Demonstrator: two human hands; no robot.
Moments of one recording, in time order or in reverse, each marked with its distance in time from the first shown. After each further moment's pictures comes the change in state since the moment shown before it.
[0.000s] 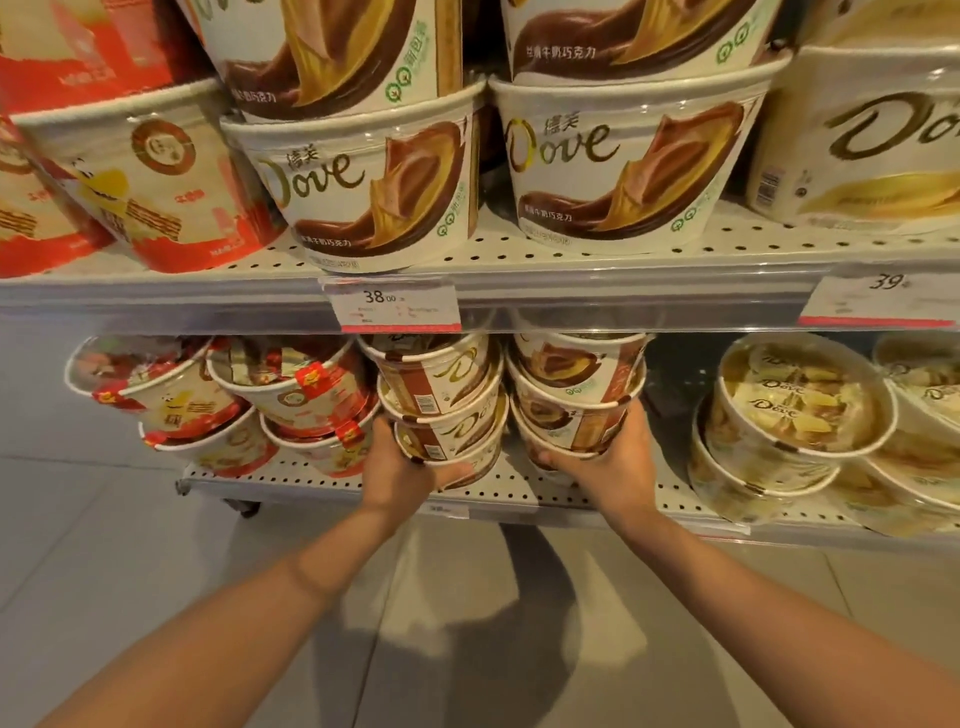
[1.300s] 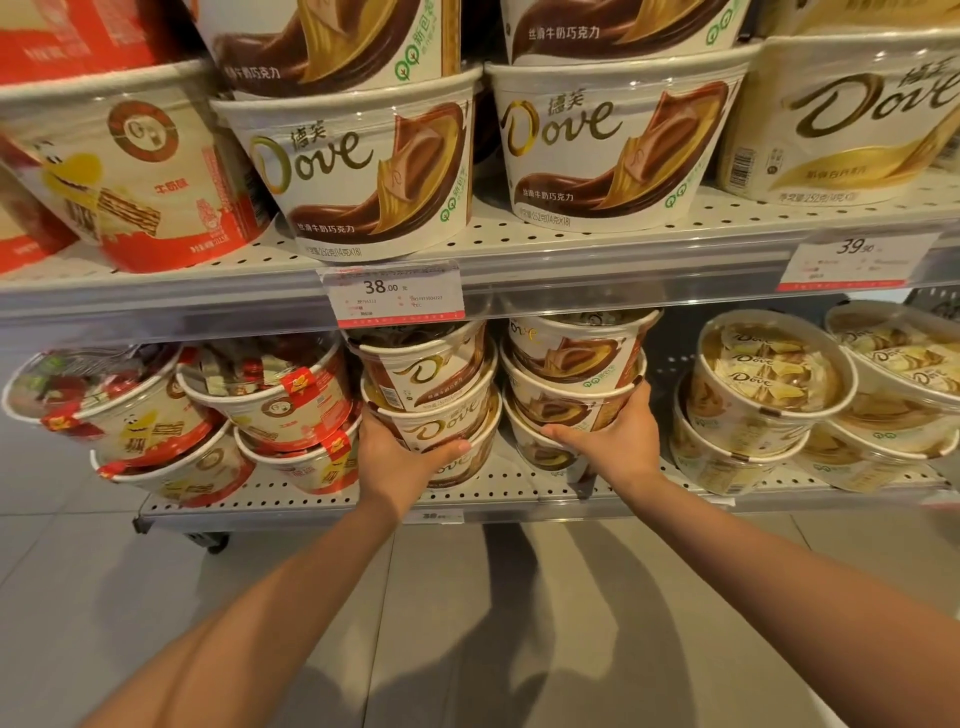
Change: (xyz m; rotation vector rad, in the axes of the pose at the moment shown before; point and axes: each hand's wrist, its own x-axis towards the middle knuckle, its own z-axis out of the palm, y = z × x) left_hand 0.018 -0.006 0.004 -0.036 0.045 0.007; right_hand 0.004 -0.010 -0.007 0.011 0.104 0.063
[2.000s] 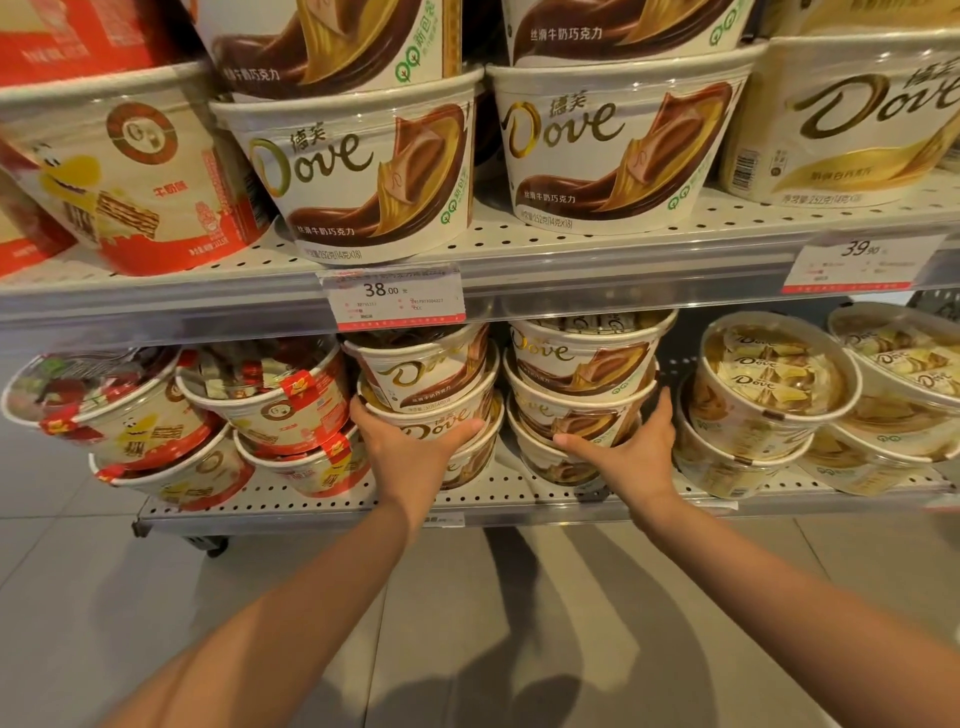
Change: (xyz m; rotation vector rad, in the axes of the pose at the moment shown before) left_hand -0.015 0.035 0.014 -0.183 0.131 -0.051; right_hand -0.009 0.012 -0.008 0.071 0.007 0.142
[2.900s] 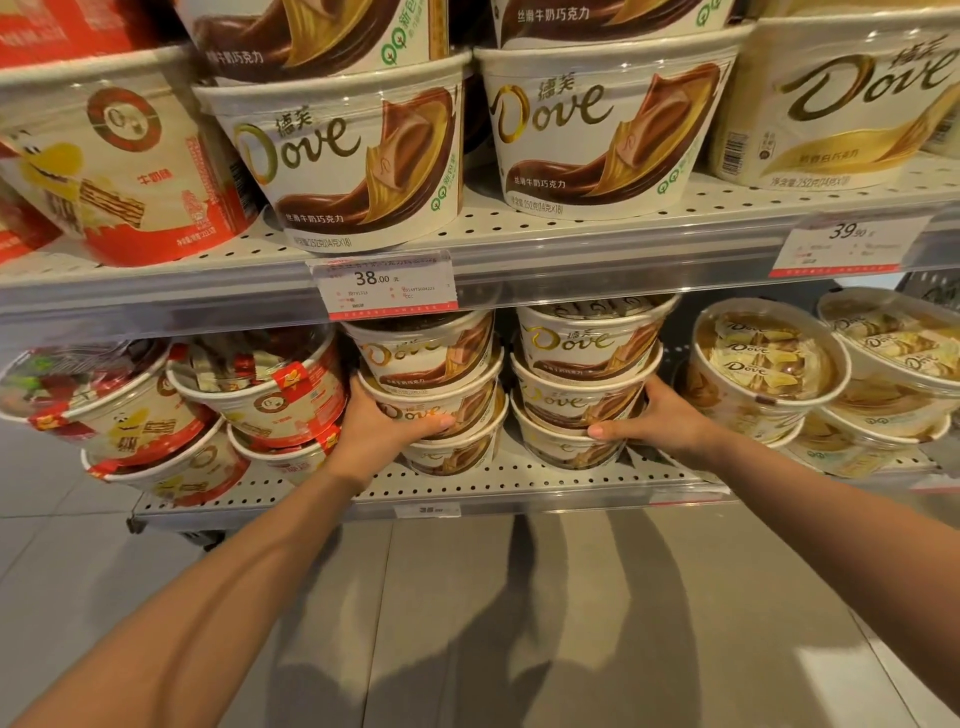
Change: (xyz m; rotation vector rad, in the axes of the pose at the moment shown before) left_hand 0.042 -0.005 -0.033 0.092 -0.385 0.016; right_hand 0.033 -0.022 -0.050 -0.022 -0.588 0.044
